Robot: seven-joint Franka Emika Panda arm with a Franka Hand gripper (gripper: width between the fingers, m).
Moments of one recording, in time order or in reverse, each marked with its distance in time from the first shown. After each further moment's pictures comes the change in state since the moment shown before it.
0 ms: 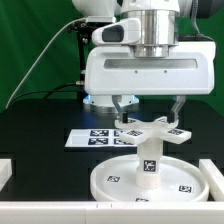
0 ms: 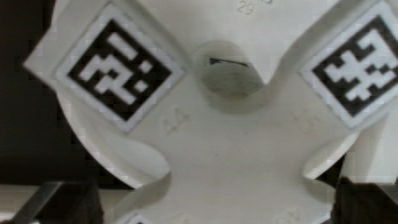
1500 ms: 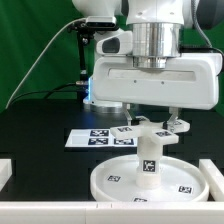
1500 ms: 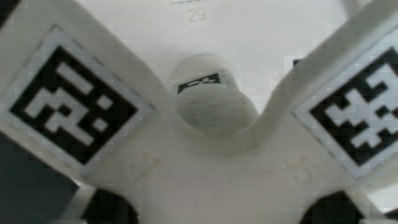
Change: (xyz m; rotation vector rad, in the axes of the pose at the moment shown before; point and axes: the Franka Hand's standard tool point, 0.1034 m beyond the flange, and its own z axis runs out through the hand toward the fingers) arm -0.005 -0.002 0.015 -0.021 0.011 0.568
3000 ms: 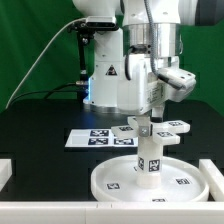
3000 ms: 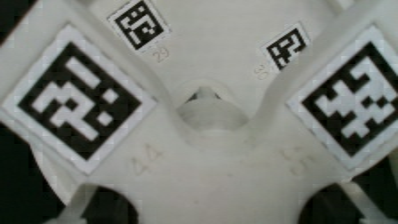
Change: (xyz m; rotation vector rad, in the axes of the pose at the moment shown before) arm -0.001 -0.001 0.000 0.004 -0.056 1.519
